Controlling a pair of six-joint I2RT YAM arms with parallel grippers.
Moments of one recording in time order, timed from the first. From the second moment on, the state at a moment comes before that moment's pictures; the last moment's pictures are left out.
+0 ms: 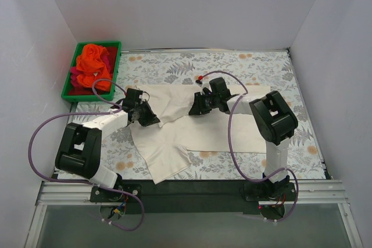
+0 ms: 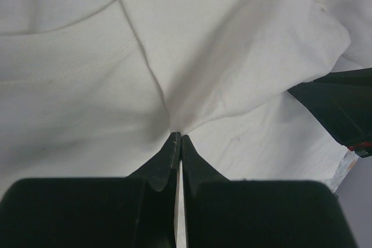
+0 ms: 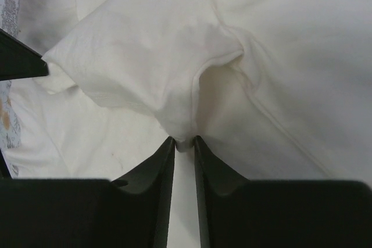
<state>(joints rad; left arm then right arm) -0.28 1.52 0.78 -0.22 0.22 -0.81 0.53 1.99 1.10 0.17 -0.59 0.30</state>
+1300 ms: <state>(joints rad) -0.21 1.63 0.96 -0.26 0.09 -0.77 0.50 2.01 1.45 -0.51 -0.49 0.16</state>
